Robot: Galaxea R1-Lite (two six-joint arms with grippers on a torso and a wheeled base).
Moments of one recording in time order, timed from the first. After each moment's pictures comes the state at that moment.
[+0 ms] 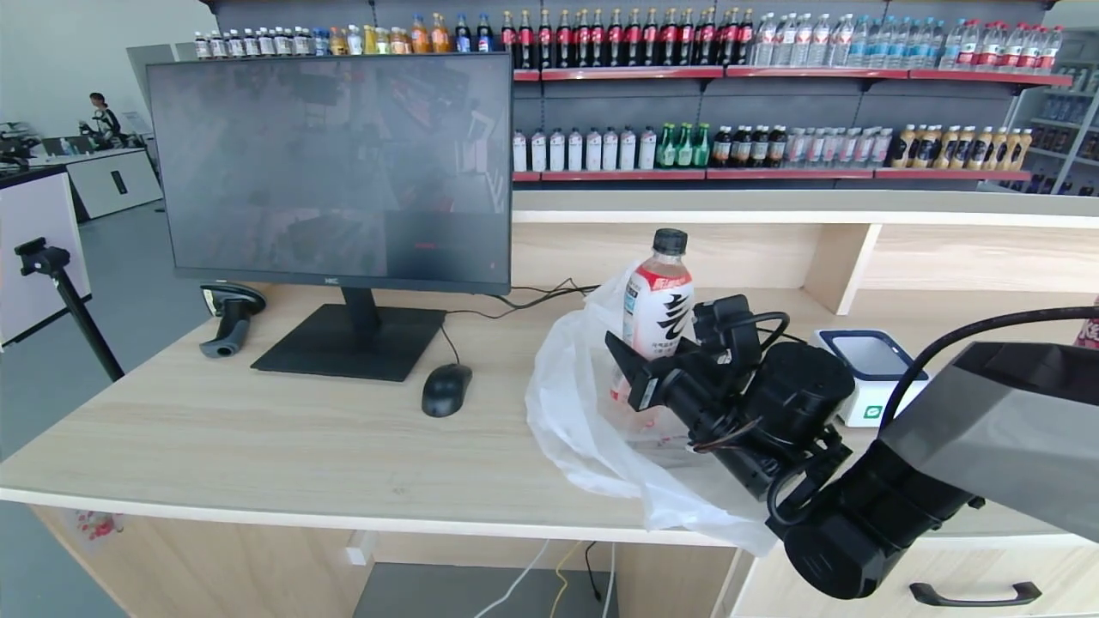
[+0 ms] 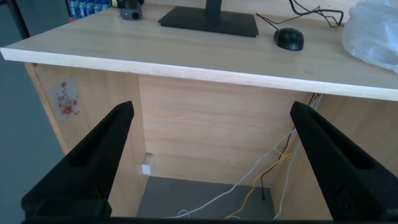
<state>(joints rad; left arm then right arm) 0.00 0.00 0.00 0.00 0.00 -0.01 0.57 2.16 -0.76 -1.57 -0.09 0.03</state>
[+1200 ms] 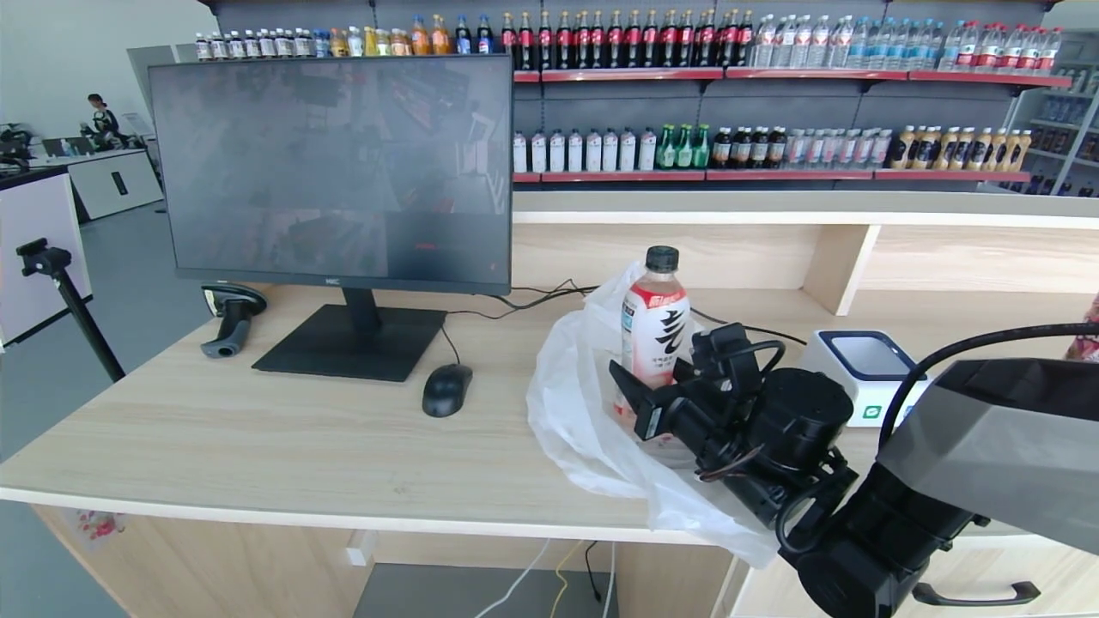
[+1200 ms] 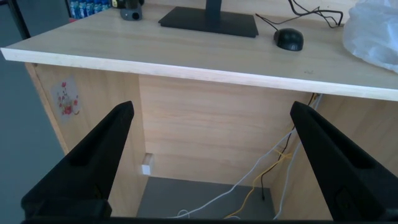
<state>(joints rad) 0.00 0.00 0.00 0.00 0.00 -0.01 0.57 2.18 -0.67 -1.57 -0.10 0.02</state>
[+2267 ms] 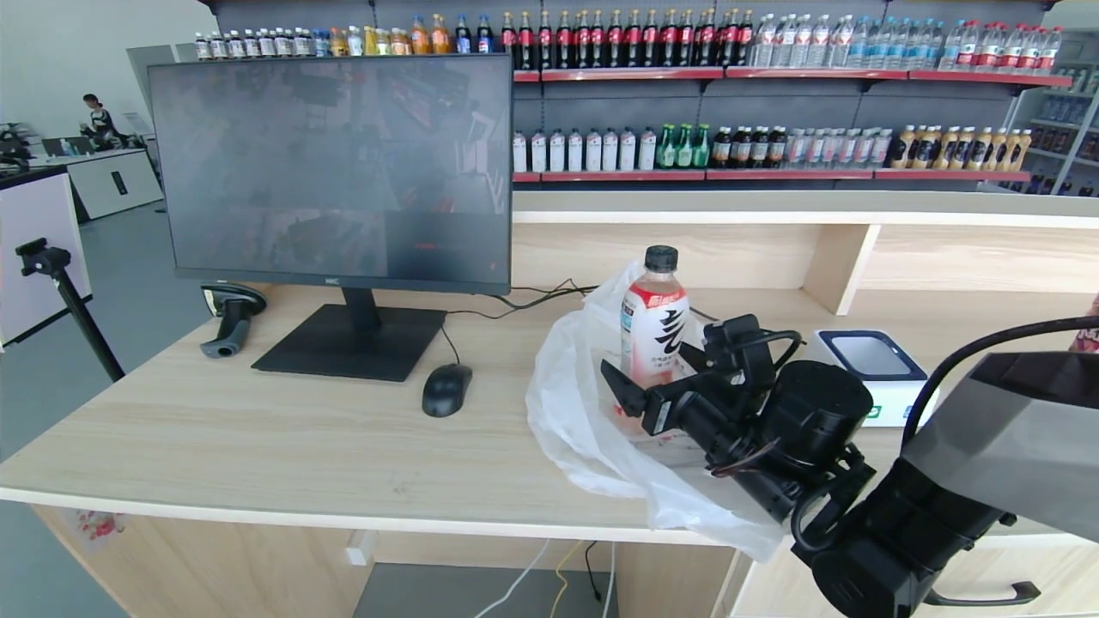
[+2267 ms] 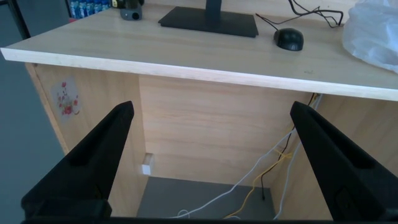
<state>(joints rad) 0.00 0.00 0.00 0.00 0.00 -0.01 0.57 2.13 -0.65 -1.57 -0.10 0.03</state>
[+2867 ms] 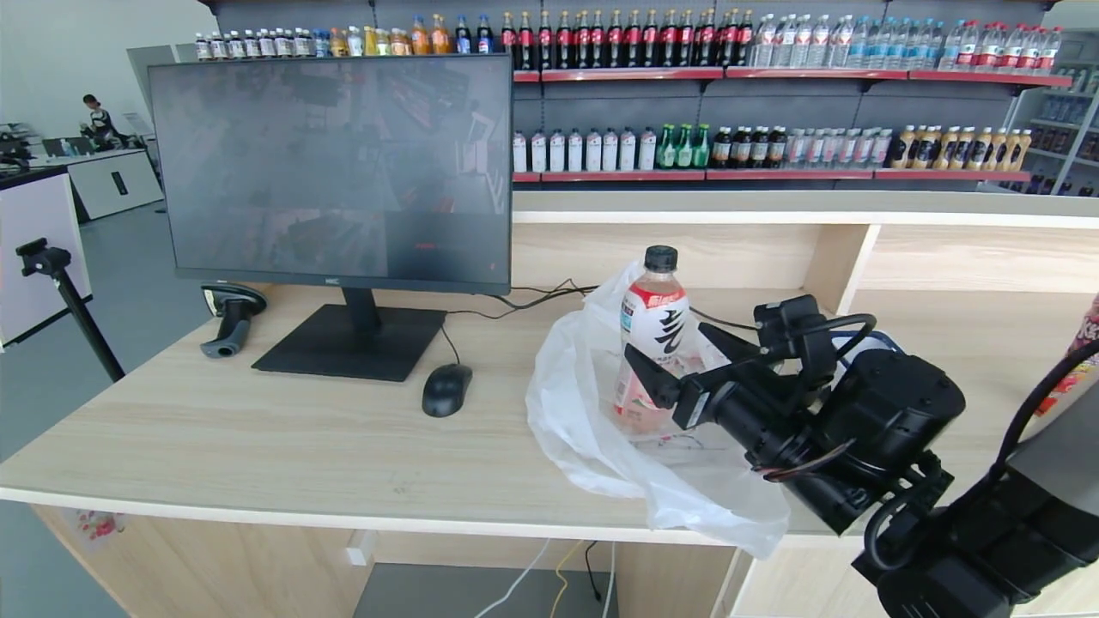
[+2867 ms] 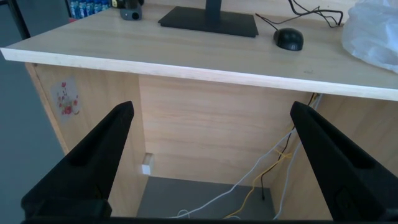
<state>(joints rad) 0.00 0.00 0.00 0.00 0.00 -0.01 0.57 1.97 -0.54 -1.57 -0.10 0.03</state>
